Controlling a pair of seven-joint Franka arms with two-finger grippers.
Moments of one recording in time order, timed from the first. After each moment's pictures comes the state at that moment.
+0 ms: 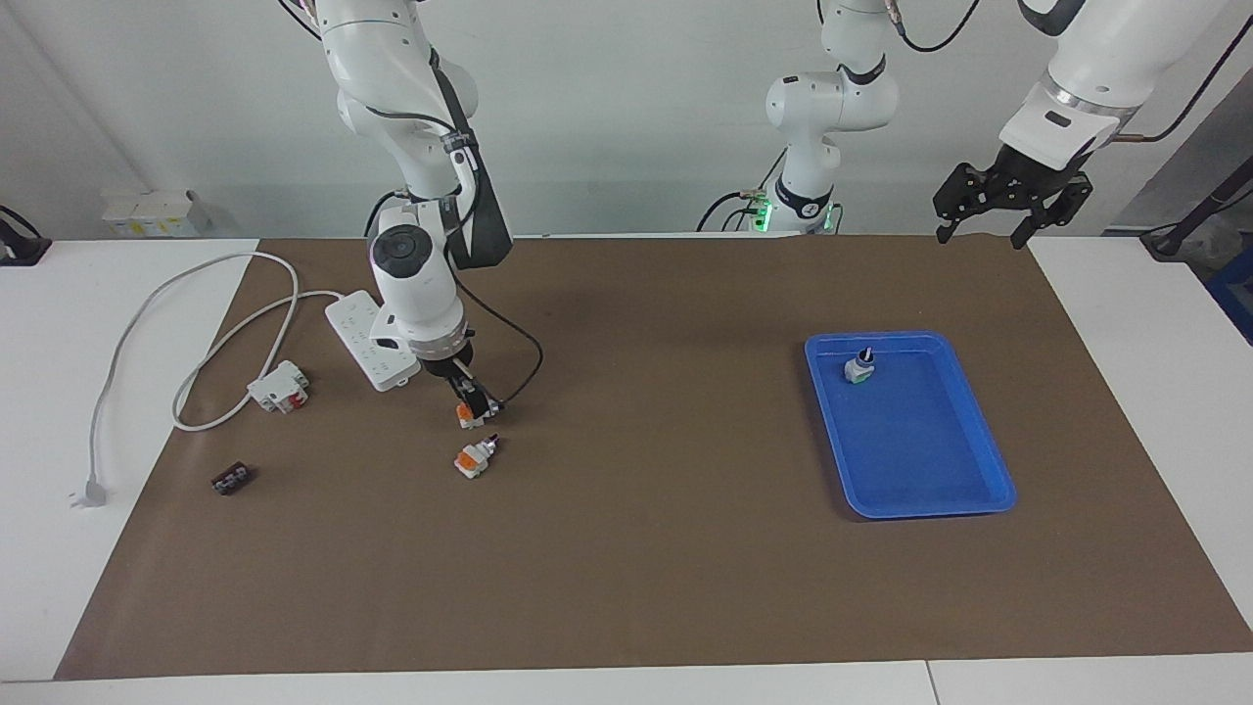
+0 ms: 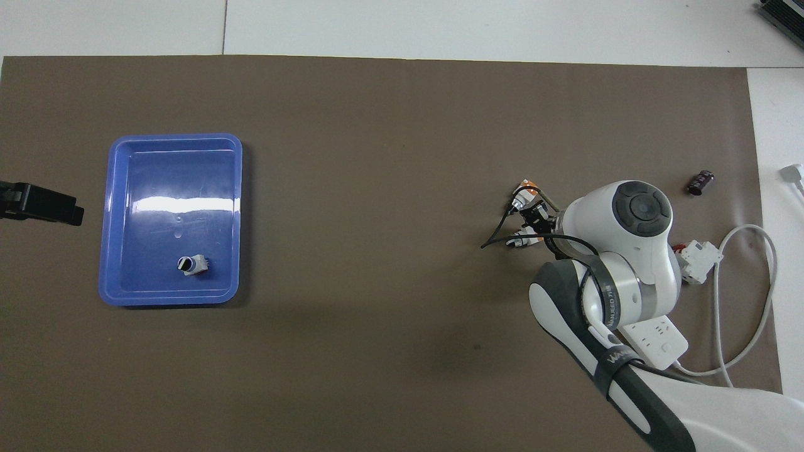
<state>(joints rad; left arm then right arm) -0.04 -0.03 0.00 -1.52 -0.02 1.48 0.11 0.26 0.18 -0.04 -2.17 0.05 2.36 1.16</state>
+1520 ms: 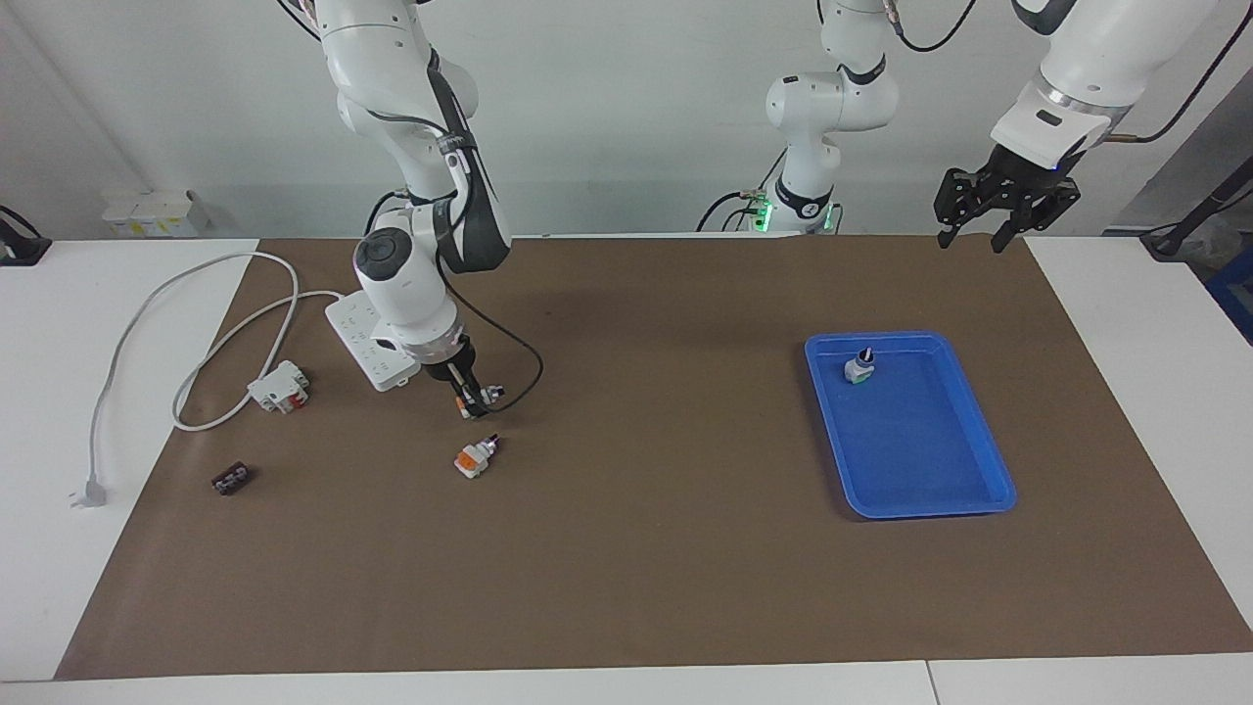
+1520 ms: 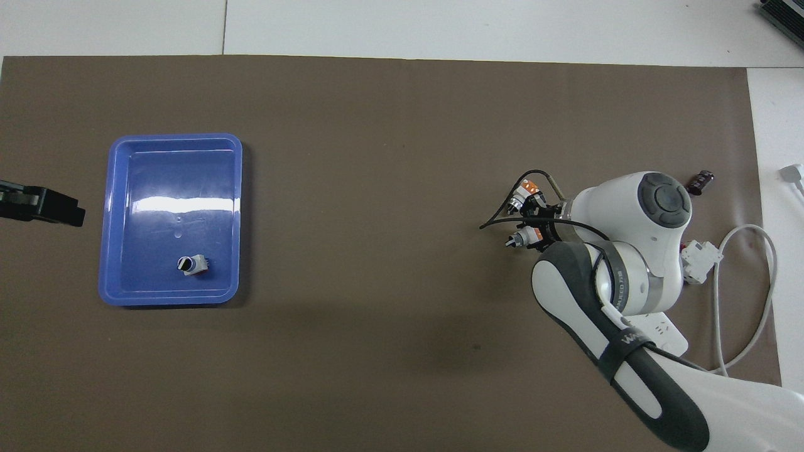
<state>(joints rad) -0.05 -0.03 -0.01 -1.52 -0.03 1.48 0.12 0.25 0.19 -0.04 -2.10 0.28 2.34 1.19</state>
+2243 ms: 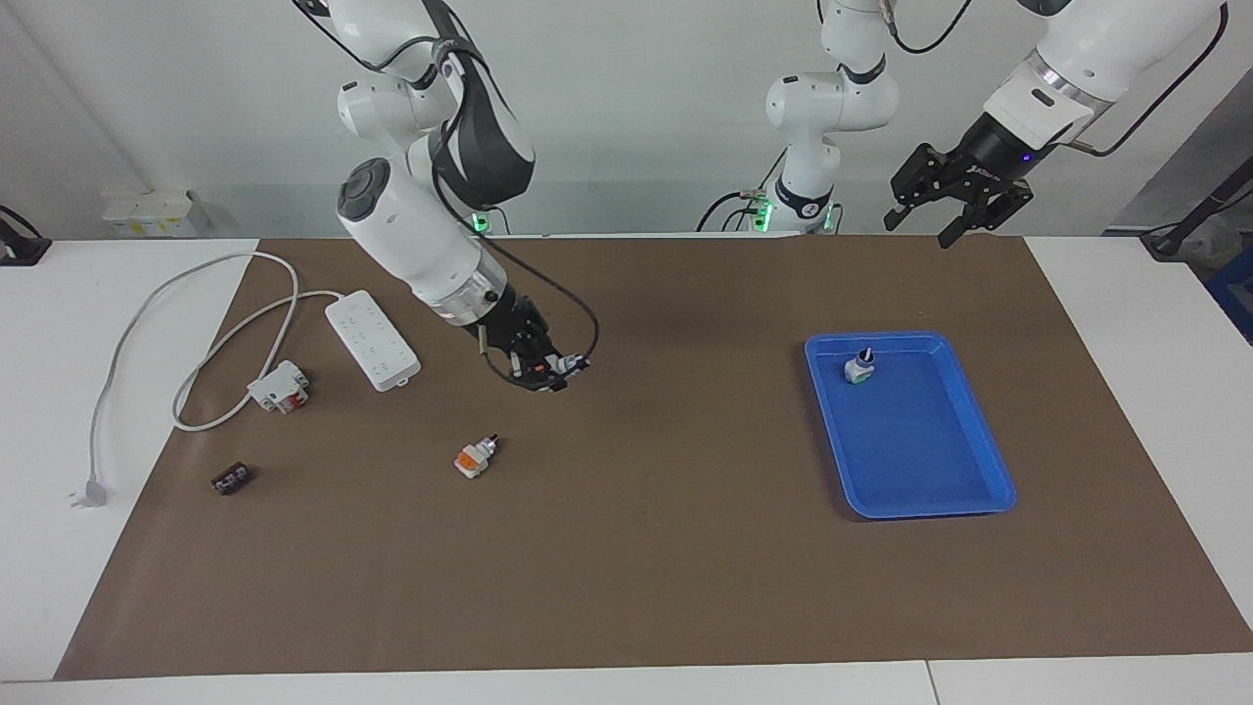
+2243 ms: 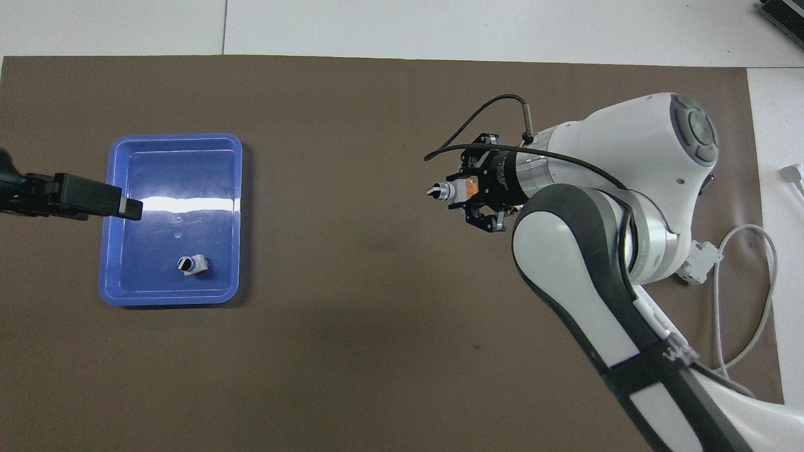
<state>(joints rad) -0.05 -0.04 -0.01 -1.54 -0.38 1.50 -0.02 0.40 0.22 -0.03 -1.72 0.54 2.10 1.64</state>
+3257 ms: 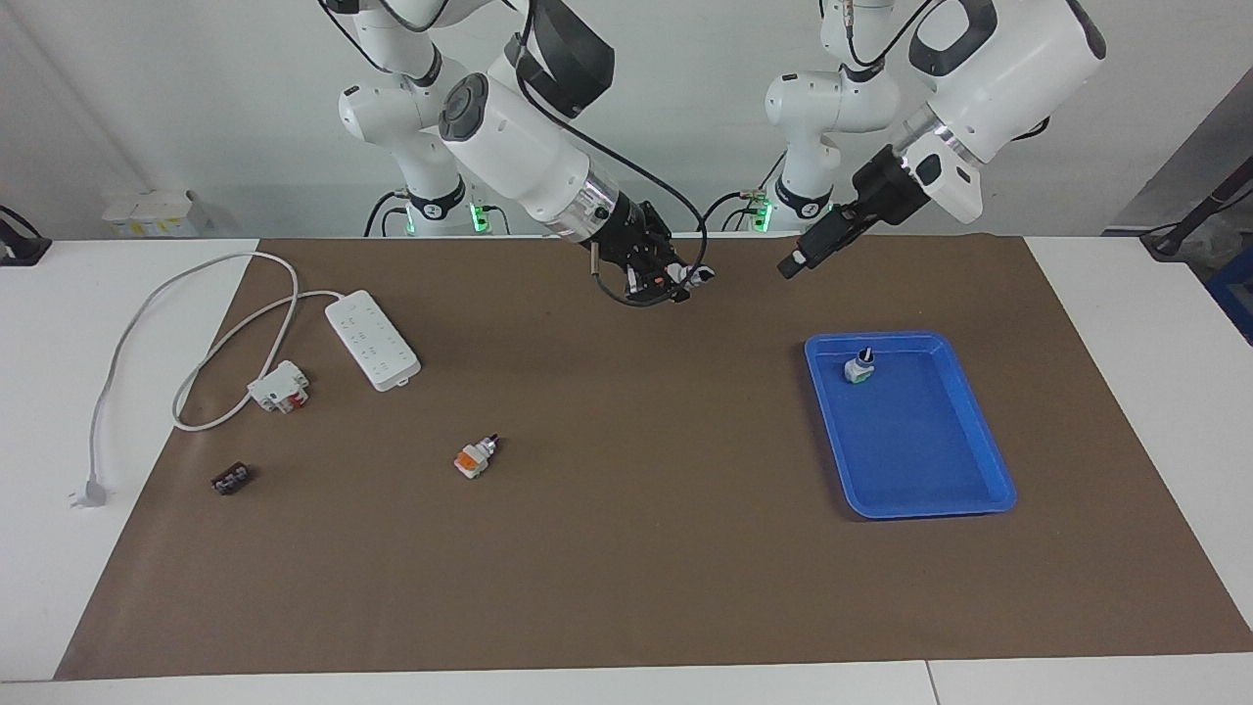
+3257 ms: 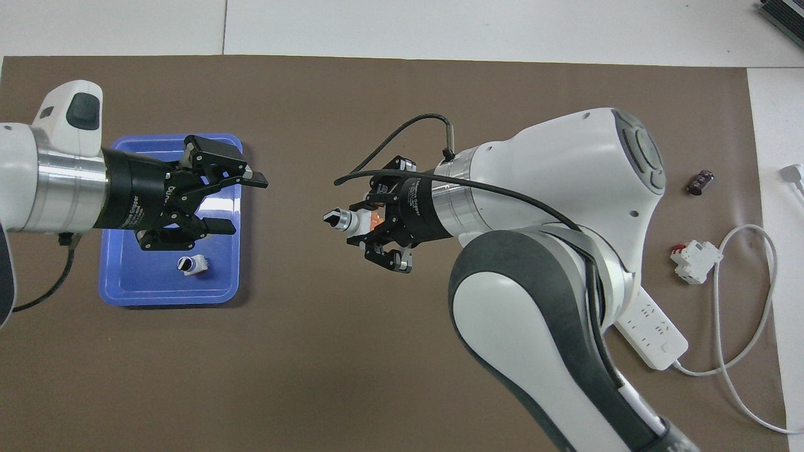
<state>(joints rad) -0.14 -0.09 -0.08 -1.81 -0.62 1.86 -0.74 0.50 0.18 0.01 -1.64 0.77 2.06 1.85</state>
